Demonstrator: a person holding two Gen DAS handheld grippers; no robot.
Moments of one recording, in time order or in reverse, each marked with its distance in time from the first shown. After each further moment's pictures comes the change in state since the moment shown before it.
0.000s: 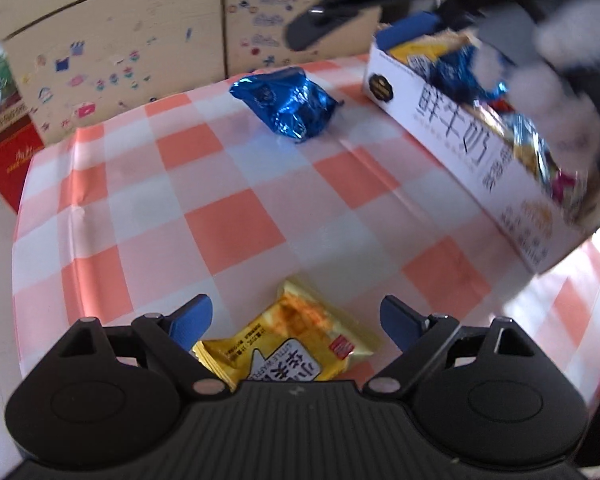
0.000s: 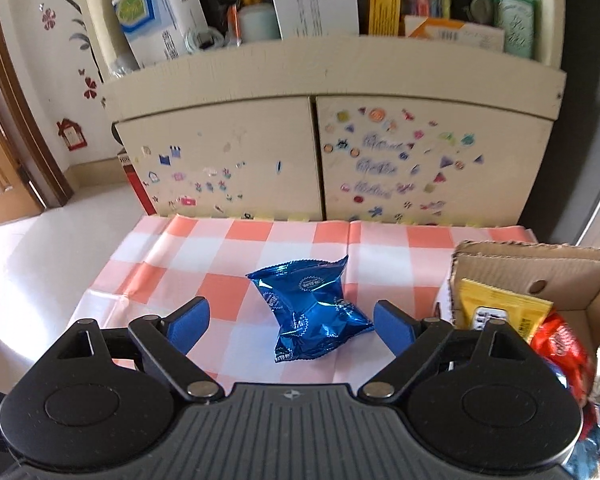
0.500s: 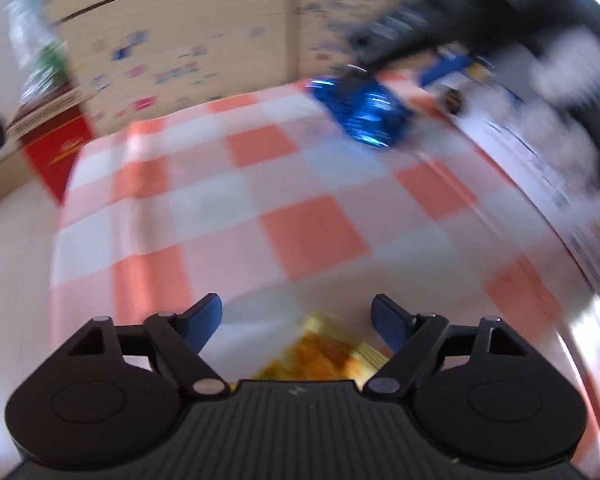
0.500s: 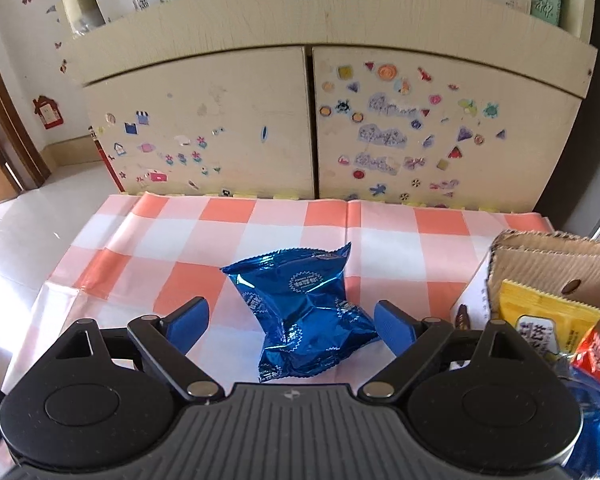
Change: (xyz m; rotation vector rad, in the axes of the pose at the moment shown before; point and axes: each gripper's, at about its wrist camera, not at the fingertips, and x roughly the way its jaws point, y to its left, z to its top) left arm 0.012 0.037 -0.002 -0.139 -0.040 0.140; right arm 0.053 0.000 0.002 -0.008 0.069 -0.049
